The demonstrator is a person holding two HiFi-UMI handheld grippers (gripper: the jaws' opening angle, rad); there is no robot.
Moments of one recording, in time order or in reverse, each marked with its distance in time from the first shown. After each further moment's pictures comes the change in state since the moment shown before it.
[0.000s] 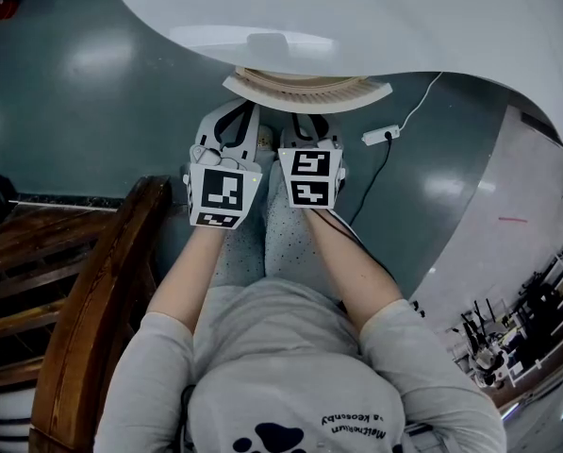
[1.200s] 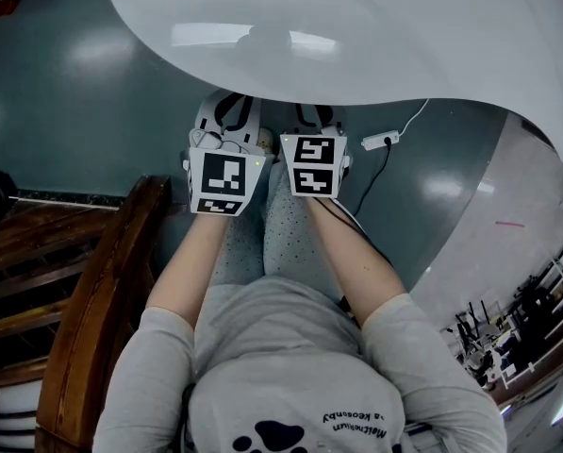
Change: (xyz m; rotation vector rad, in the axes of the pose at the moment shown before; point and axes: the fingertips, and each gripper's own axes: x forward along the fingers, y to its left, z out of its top) left arm 0.035 0.037 0.037 -0.021 -0.019 0.043; right arm 0.028 -0.021 0.052 -0.019 -0.029 0.004
